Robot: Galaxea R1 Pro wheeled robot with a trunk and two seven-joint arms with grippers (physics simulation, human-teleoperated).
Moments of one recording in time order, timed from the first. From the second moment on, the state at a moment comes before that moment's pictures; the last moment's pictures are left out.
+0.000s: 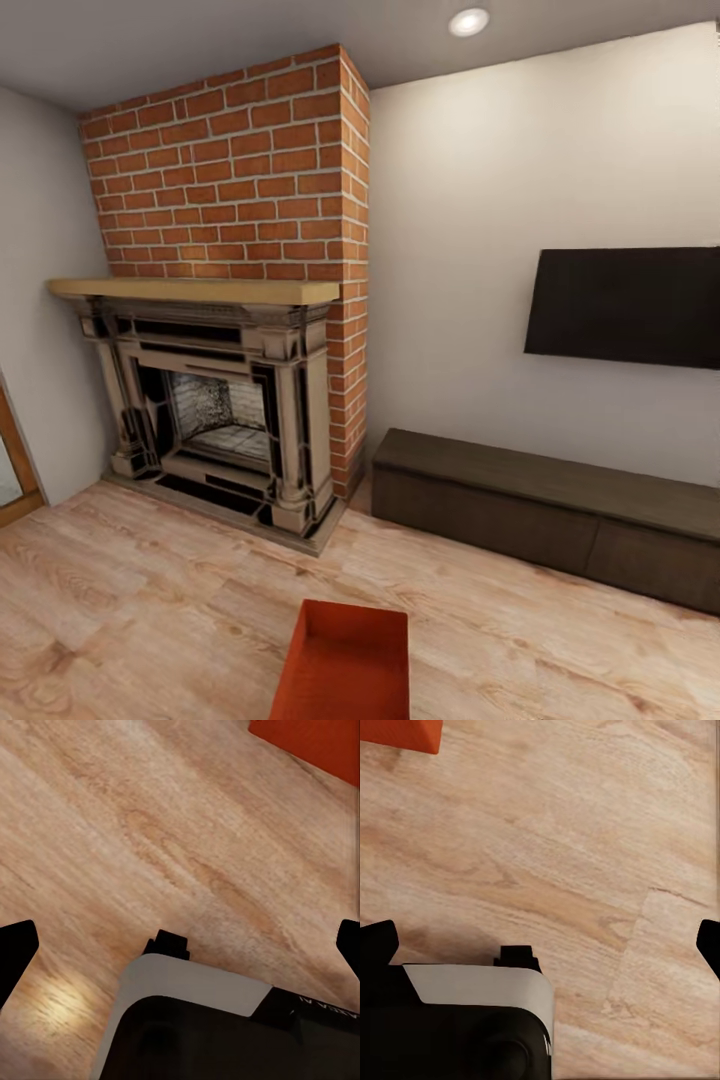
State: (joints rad) left arm -0.19 0.02 0.06 -0.04 0.25 -0.06 0.09; right arm -0.18 0.00 0.09 0.03 -0.04 -0.18 -0.11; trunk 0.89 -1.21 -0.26
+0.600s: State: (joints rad) left arm -0.19 0.02 0.06 -0.04 0.25 -0.06 0.09; right arm -0.18 0.01 0.10 0.03 -0.04 -0.18 -0.11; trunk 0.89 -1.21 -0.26
